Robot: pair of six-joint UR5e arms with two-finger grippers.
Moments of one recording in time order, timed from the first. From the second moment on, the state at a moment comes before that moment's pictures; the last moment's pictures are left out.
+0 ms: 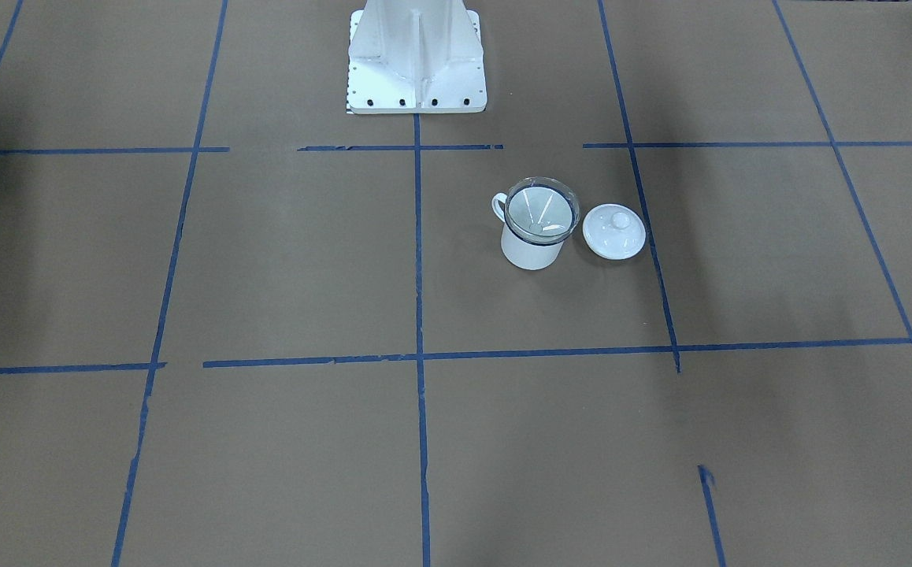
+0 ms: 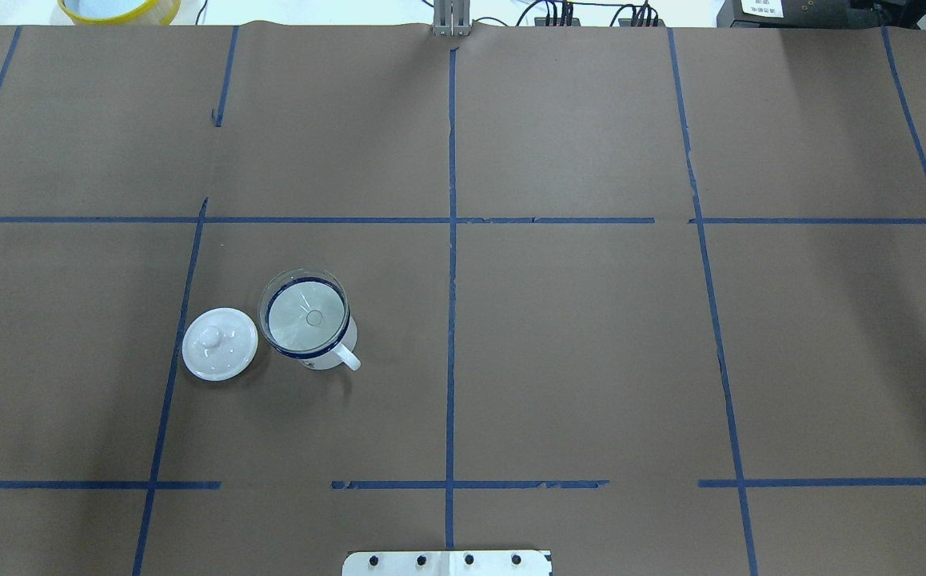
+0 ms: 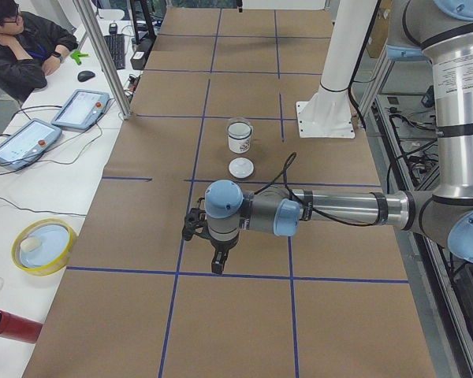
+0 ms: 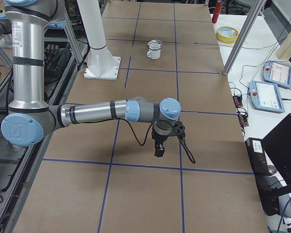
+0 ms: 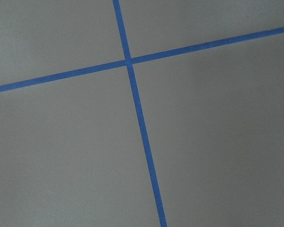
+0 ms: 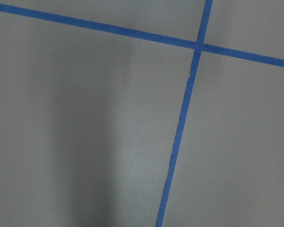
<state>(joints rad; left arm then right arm) -1.53 -1.39 -1.78 -1.68 -2.38 0.09 1.45 -1.63 1.79 -1.79 2.31 -0.13</state>
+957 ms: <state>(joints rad) -1.53 -1.45 -1.78 -1.68 -2.35 0.05 1.45 -1.63 1.79 -1.79 2.31 -0.13</state>
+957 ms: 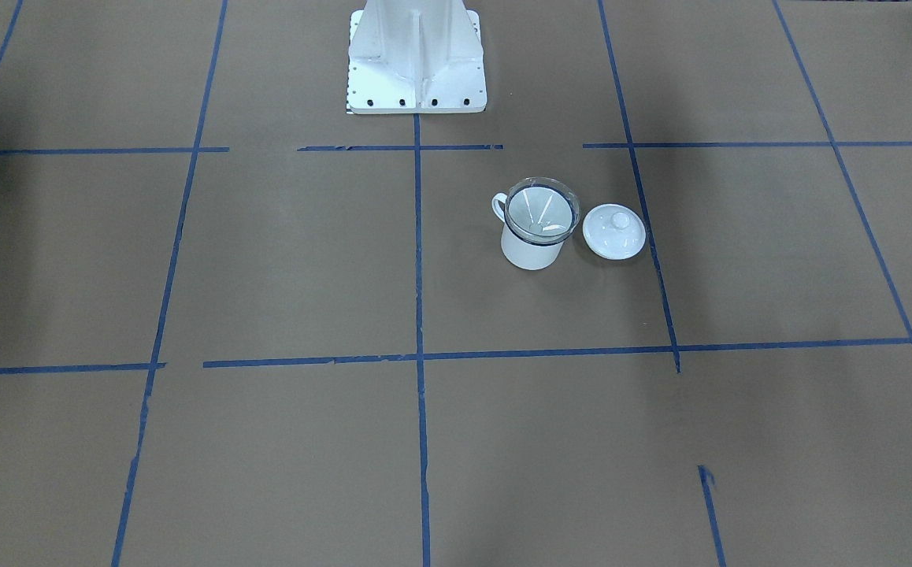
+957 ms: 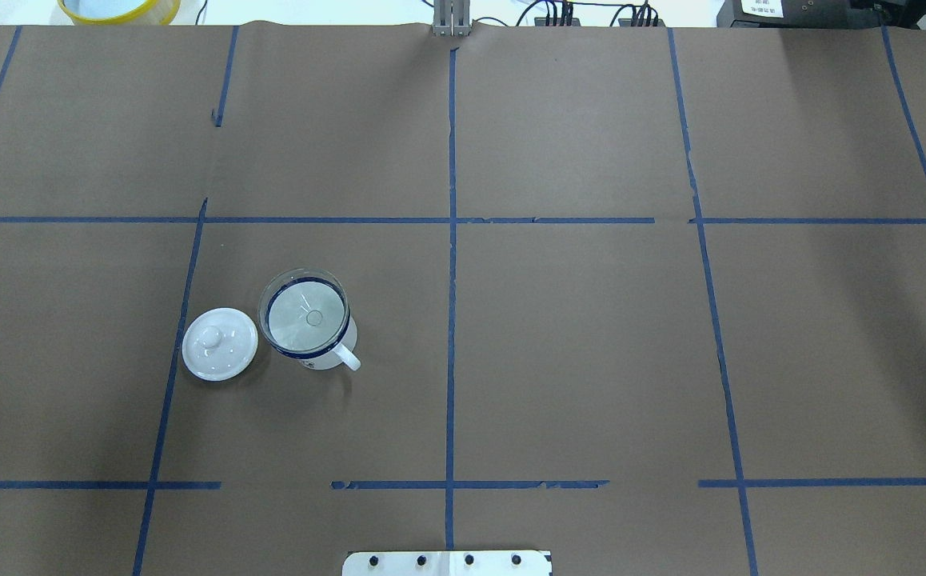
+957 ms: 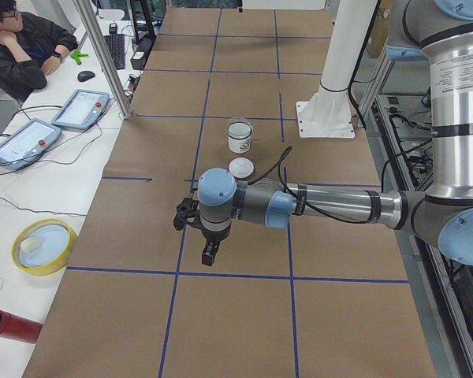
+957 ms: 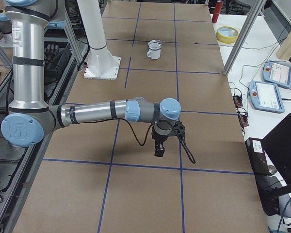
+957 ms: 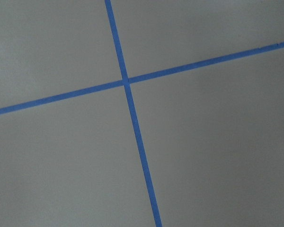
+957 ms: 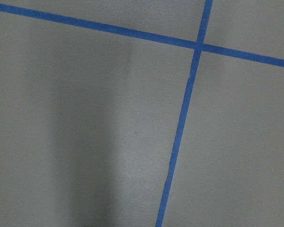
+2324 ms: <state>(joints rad) -0.98 -1.93 -1.90 -1.72 -2.23 -1.11 1.45 -1.63 1.79 -1.79 2.31 -0.13</state>
